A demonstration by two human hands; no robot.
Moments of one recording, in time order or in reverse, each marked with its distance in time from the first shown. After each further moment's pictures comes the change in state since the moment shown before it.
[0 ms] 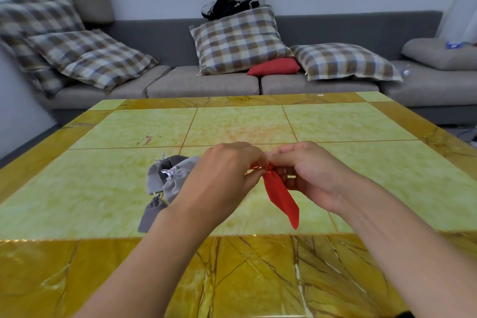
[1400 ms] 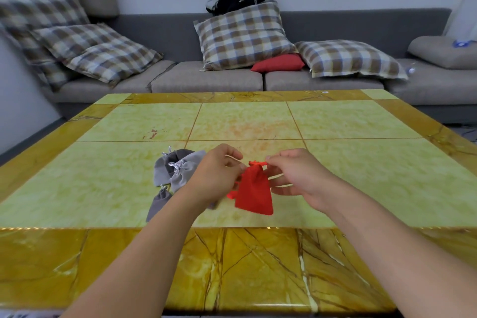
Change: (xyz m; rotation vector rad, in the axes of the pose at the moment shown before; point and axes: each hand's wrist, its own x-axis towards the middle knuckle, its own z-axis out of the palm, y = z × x) left_hand -0.011 -0.040 0.029 -0.696 -0.113 -0.887; right_hand 0.028 0.030 0.013 -0.102 0.132 0.130
